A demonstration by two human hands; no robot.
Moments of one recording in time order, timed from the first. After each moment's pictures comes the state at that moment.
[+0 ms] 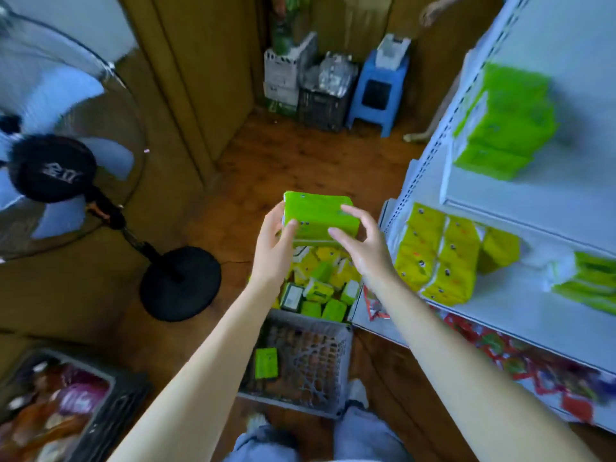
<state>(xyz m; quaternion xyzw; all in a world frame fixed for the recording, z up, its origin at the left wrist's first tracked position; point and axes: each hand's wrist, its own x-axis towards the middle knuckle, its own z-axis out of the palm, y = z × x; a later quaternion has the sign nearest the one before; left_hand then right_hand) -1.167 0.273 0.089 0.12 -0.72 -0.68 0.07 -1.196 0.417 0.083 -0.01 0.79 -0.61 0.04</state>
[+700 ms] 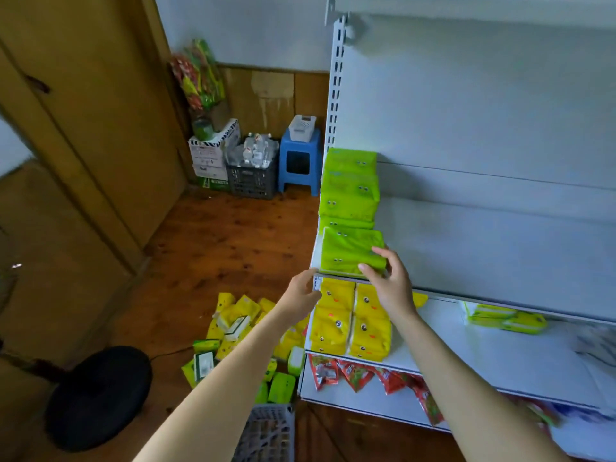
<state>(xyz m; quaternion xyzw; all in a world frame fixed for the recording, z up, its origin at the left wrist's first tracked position) -1.270 0.509 0.095 -0.03 -0.84 -0.50 -0.22 -1.254 0.682 0.103 0.11 0.81 -0.56 -0.13</state>
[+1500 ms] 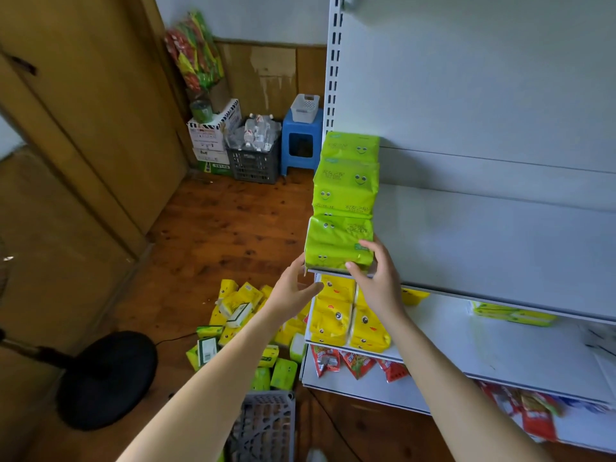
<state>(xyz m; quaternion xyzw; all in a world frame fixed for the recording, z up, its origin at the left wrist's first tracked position) -1.285 0.507 0.078 -0.05 -0.84 -0.52 -0.16 -1.274 0.682 0.075 0.04 0.86 -0.49 -0.16</state>
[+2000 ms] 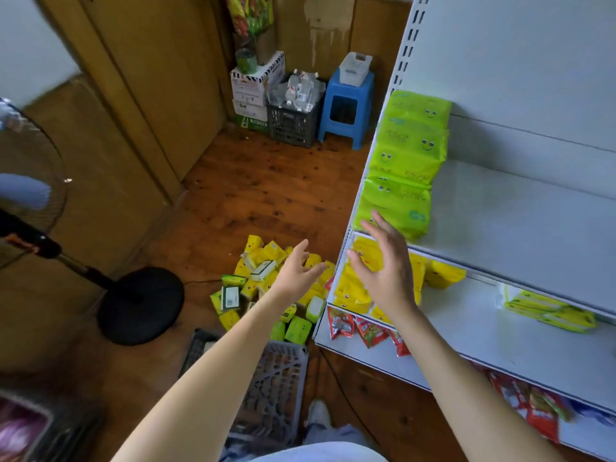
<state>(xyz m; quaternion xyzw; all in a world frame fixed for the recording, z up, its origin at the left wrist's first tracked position) -1.247 0.460 0.056 0.09 -0.81 -0.55 -0.18 -1.243 0.622 0.082 -0.15 0.86 -0.40 -0.26</state>
